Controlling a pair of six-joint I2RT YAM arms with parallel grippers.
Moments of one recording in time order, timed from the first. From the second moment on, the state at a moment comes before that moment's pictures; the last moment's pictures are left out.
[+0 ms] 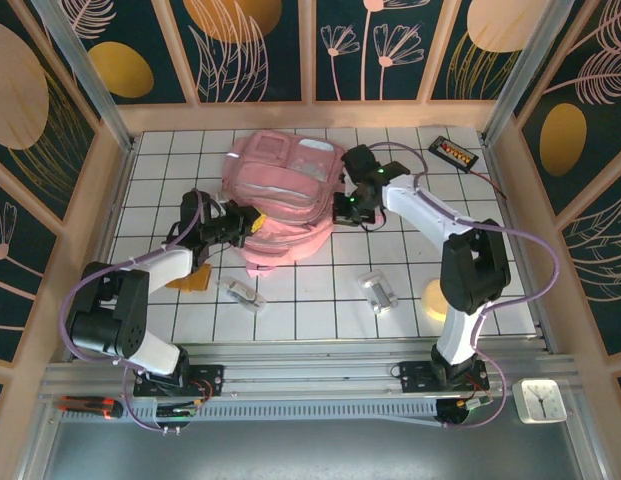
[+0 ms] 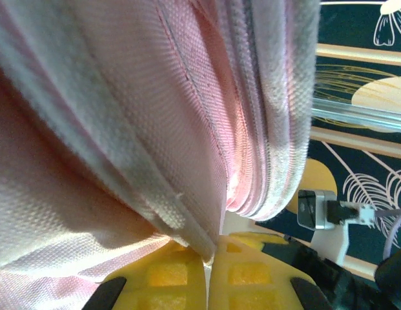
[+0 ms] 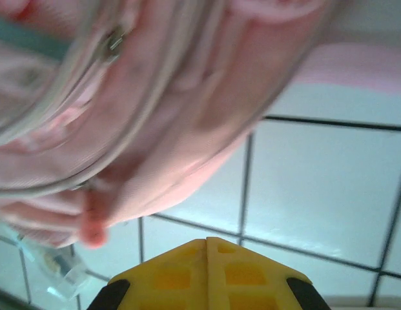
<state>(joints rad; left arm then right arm) -0.21 1.52 0.68 0.36 0.67 -1.38 0.51 1.82 1.51 -0.88 -0.25 0.47</state>
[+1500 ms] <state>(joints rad) -0.17 1.56 0.76 0.29 0.78 -1.30 0.61 1.84 1.44 -0.63 -0.44 0.41</state>
